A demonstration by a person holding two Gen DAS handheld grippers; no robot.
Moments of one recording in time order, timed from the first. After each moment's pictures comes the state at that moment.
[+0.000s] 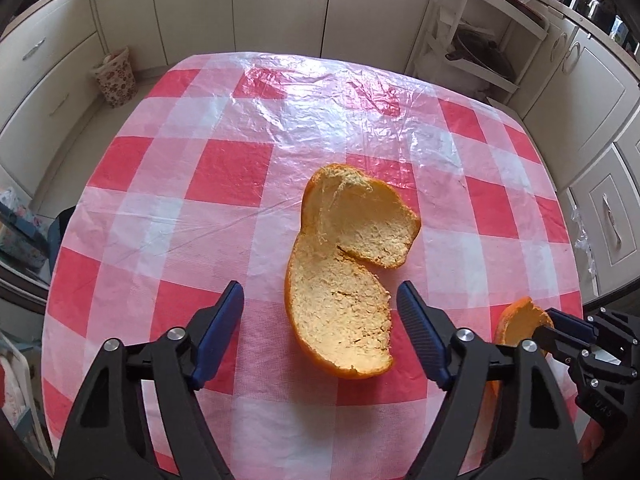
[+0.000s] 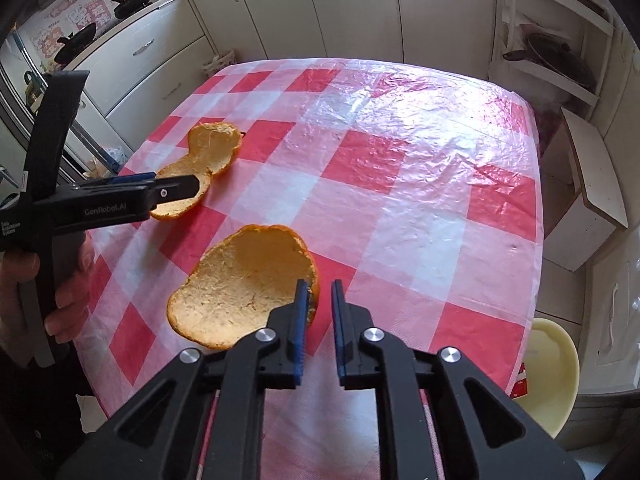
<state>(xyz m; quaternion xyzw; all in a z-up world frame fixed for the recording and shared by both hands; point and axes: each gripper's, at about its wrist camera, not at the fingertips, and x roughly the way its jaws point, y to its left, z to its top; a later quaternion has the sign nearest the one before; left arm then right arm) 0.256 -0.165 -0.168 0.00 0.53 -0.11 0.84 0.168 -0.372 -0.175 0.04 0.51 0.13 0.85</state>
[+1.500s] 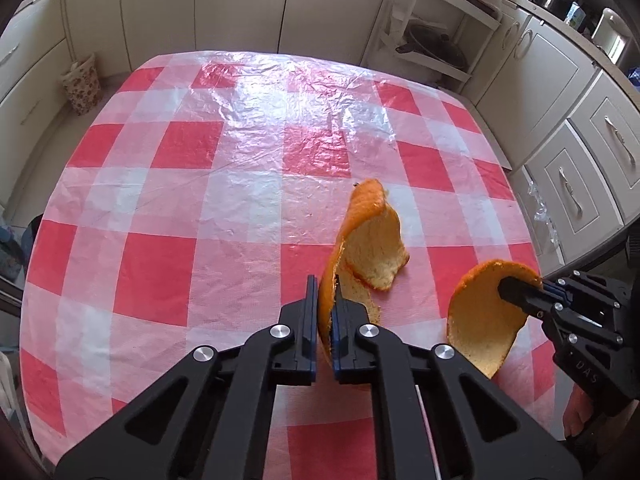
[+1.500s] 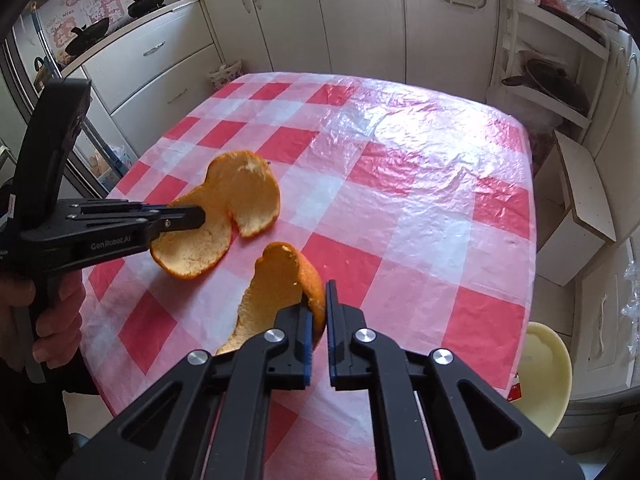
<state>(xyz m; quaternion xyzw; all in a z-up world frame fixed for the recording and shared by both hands) 0.203 -0.172 -0.154 -0.01 0.52 -0.19 0.84 0.135 -0.358 -0.155 0.02 0.47 0.11 0.88</state>
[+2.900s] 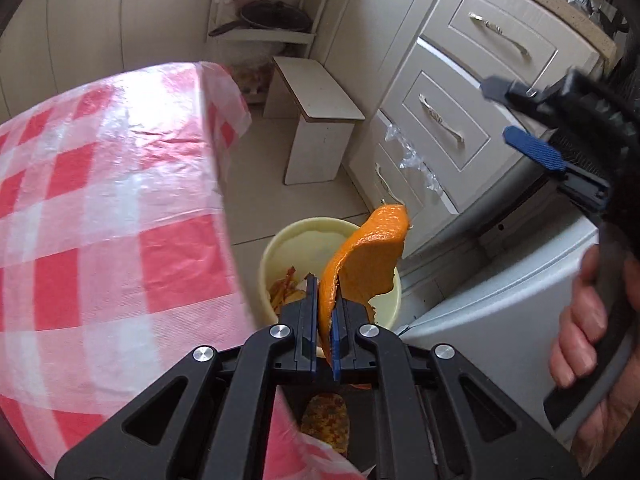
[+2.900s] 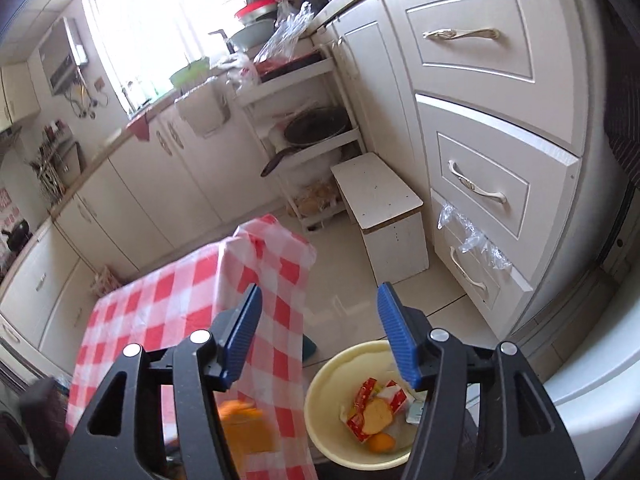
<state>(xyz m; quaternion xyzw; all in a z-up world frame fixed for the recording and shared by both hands) 0.097 -0.448 -0.162 0.04 0.50 -0.35 0.79 0.033 -0.616 -0.088 0.25 0.28 -0.17 0.91</state>
